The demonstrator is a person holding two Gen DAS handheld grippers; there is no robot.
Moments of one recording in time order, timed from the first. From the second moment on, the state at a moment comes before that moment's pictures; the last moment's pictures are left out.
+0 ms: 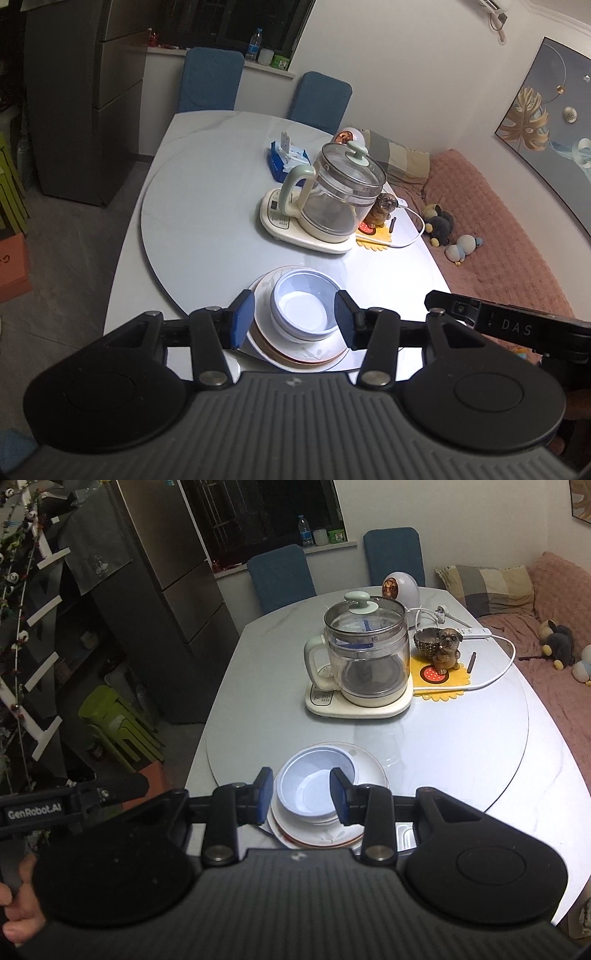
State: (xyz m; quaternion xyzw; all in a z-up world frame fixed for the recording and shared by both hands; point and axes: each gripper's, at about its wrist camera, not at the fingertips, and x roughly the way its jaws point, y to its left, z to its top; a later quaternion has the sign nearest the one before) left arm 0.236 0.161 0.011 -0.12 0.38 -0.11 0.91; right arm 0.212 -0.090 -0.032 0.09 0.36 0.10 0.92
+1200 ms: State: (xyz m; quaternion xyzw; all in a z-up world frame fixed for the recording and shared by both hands) left arm 0.083 0.124 0.024 -0.08 0.35 0.00 0.93; right arm 0.100 -0.125 -0.046 0.05 0.32 0.11 0.94
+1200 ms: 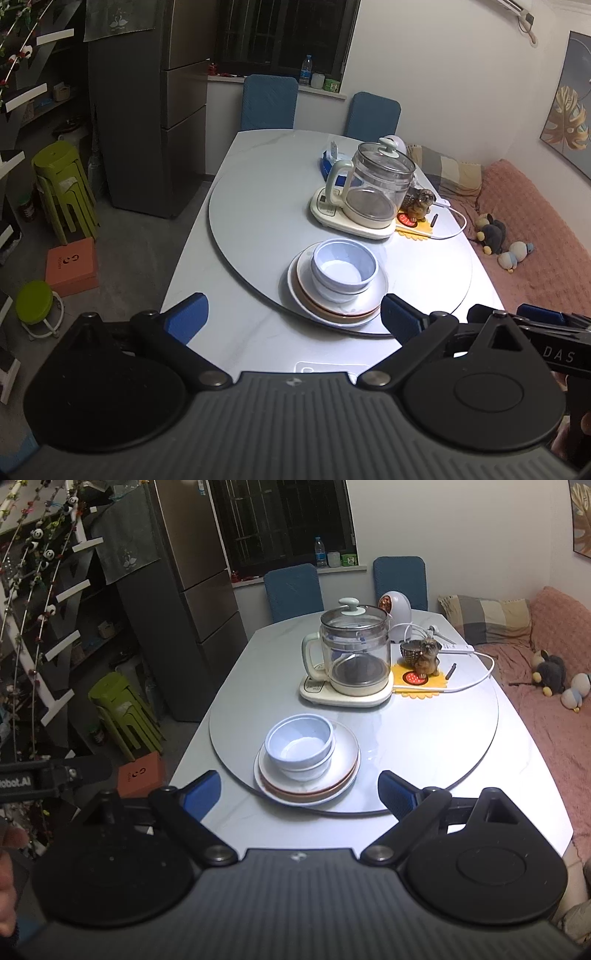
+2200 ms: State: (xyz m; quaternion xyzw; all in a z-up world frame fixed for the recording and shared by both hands) left arm 0.064 0.138 -0.009 -0.06 0.34 0.00 0.94; right arm 0.075 -0.109 -0.076 0.04 0.32 0.09 0.94
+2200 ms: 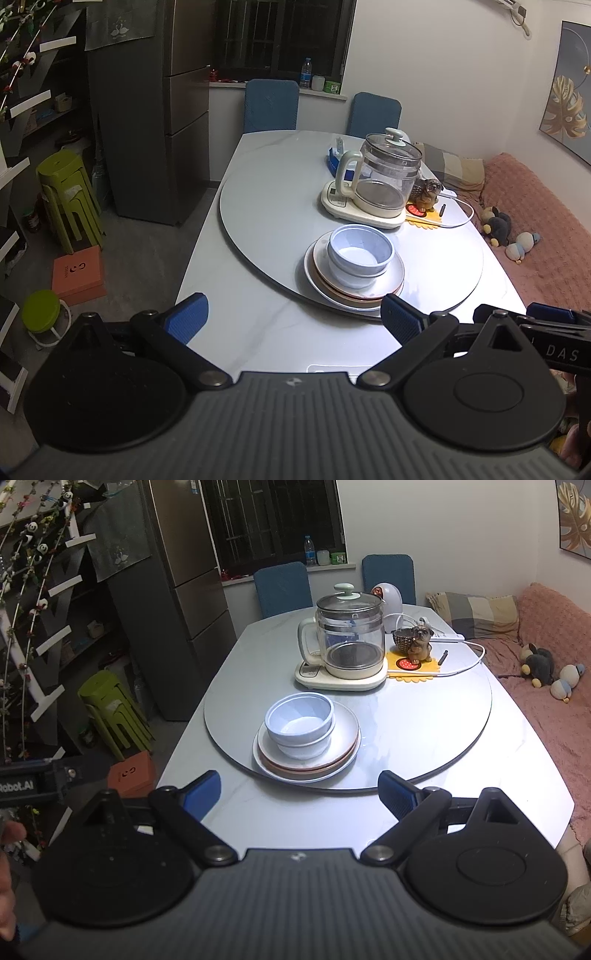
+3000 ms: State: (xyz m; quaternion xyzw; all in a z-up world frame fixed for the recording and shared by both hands) left arm 0.084 0.140 -0.024 -0.06 0.35 0.01 0.94; right arm 0.093 -0.106 -0.081 0.04 0.33 0.10 0.94
